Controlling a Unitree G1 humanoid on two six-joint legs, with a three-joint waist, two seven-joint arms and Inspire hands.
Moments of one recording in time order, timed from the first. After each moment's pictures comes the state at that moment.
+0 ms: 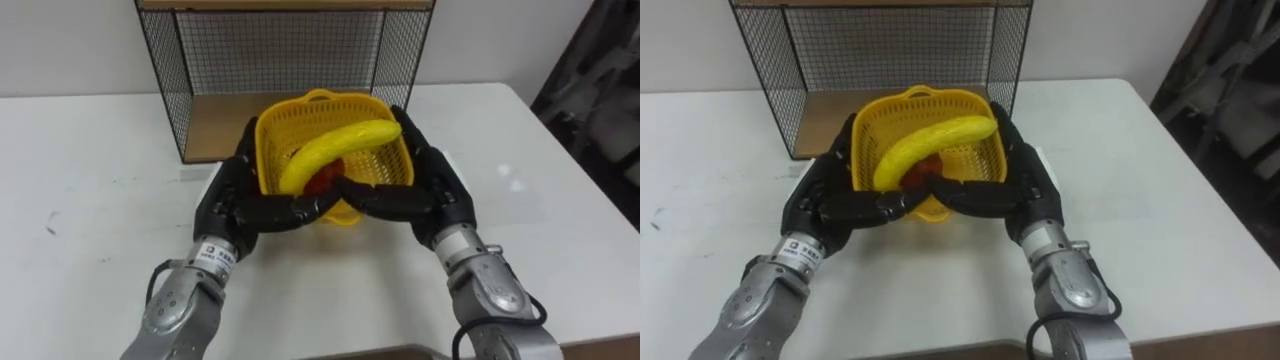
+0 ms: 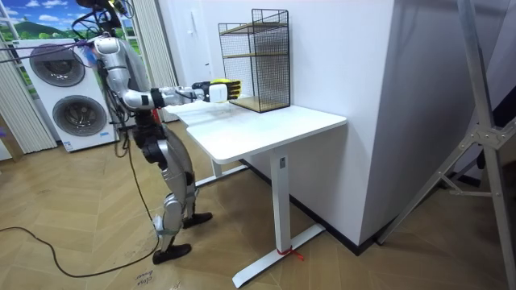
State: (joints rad) left arm 0.04 0.13 -0.20 0.03 -0.52 -0.01 -0.05; right arm 0.00 -0.17 0.18 0.06 0.40 0.00 0.05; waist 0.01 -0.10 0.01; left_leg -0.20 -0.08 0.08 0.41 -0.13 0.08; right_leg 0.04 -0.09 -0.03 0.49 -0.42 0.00
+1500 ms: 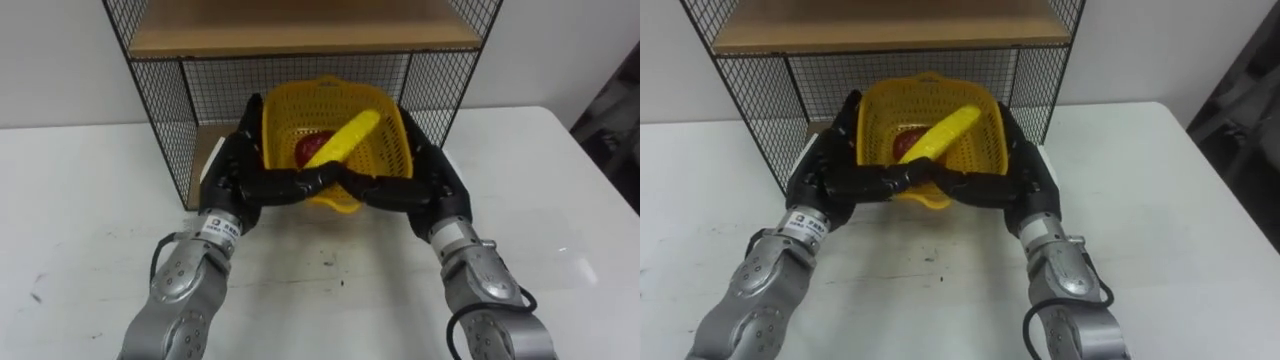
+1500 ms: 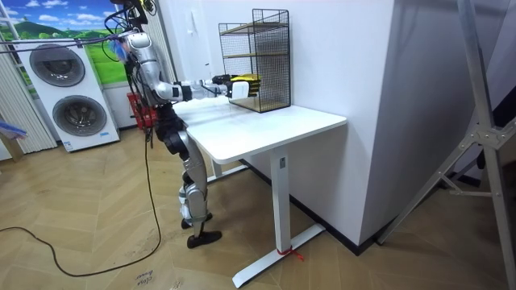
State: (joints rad) left arm -0.11 0.13 -0.20 0.14 -0.52 0.00 0.01; right arm -0.10 -0.18 0.20 0.19 0.47 -0.01 -0.02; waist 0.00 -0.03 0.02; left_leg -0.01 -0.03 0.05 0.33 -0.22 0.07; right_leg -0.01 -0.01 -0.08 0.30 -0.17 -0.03
